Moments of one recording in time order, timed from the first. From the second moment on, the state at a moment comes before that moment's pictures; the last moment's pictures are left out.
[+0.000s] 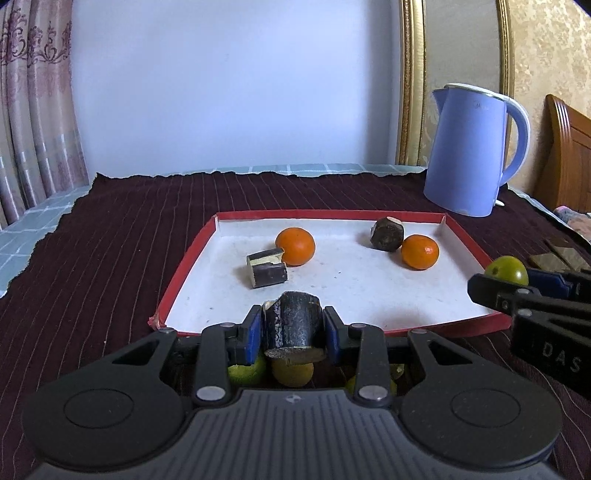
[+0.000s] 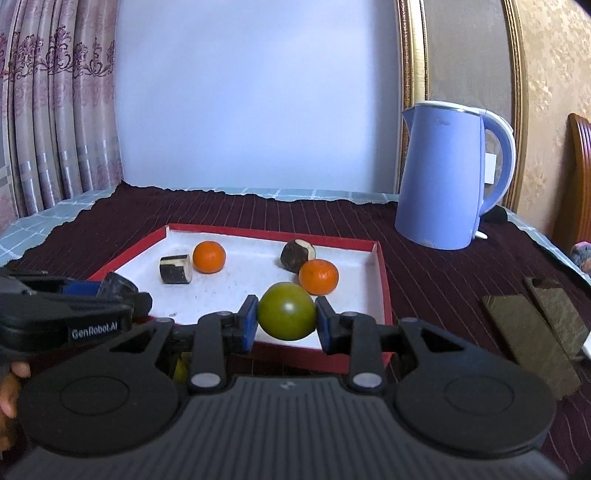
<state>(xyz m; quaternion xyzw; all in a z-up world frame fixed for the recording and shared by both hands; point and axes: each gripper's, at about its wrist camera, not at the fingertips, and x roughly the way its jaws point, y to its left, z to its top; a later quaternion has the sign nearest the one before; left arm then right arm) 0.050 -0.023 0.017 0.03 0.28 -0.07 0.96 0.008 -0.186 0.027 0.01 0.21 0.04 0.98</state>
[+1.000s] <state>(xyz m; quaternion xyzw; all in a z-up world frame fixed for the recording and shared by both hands) 0.083 -0.034 0.025 0.04 0.29 -0.05 0.95 0.035 -0.183 0.033 0.00 0.22 0.04 0.97</state>
